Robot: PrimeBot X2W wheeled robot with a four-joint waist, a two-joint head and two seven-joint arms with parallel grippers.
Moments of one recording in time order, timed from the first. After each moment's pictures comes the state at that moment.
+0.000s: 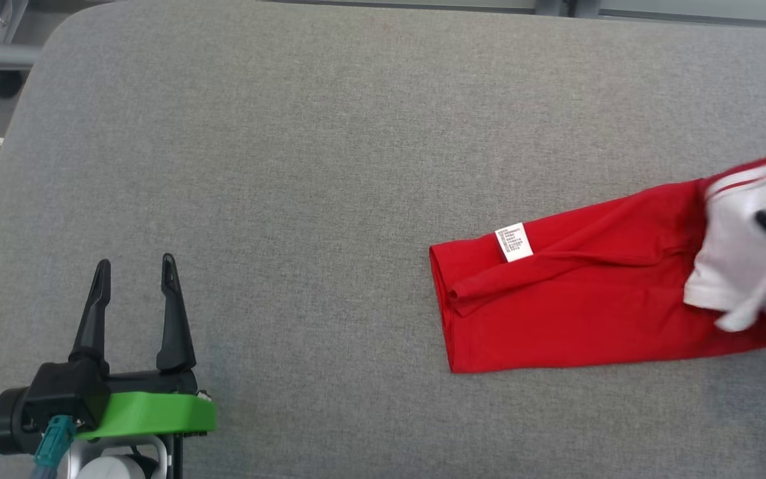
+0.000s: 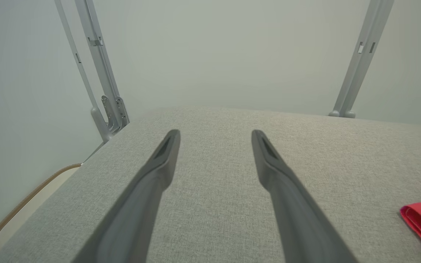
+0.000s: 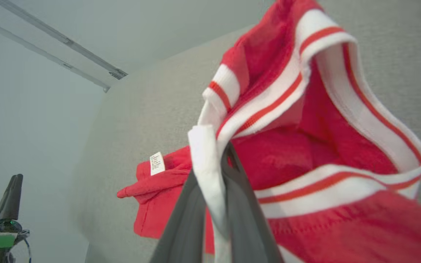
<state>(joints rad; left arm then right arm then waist) -0.06 0.33 -0.31 -0.09 -0.43 0.29 -0.26 -0.11 -0.55 -0.26 -0.17 1.13 0.13 0.72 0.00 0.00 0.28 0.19</state>
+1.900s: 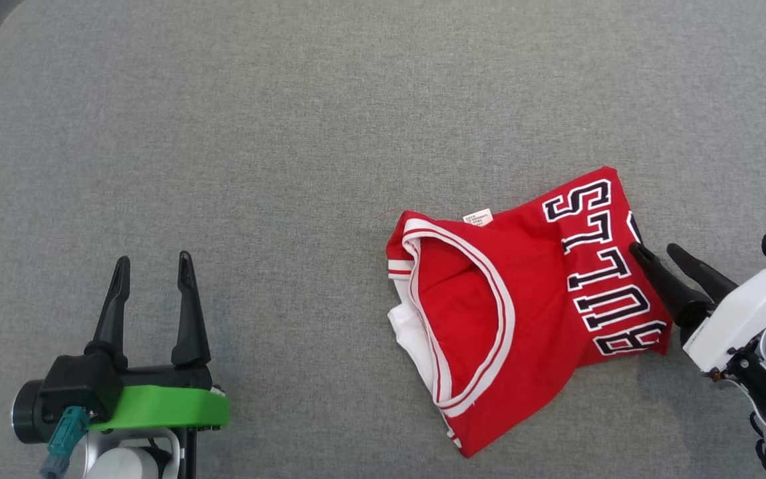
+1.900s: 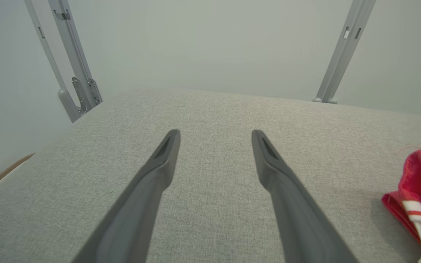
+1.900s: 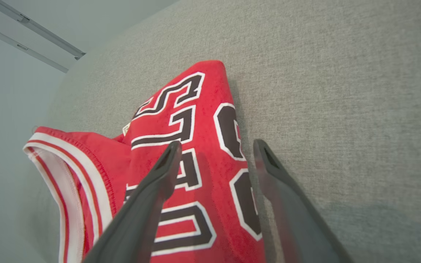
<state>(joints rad) -0.07 0.22 -0.23 -0.02 -0.38 0.17 -0.26 -0.14 -0.28 -0.03 -0.08 0.76 0.13 0.48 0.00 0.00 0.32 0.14</state>
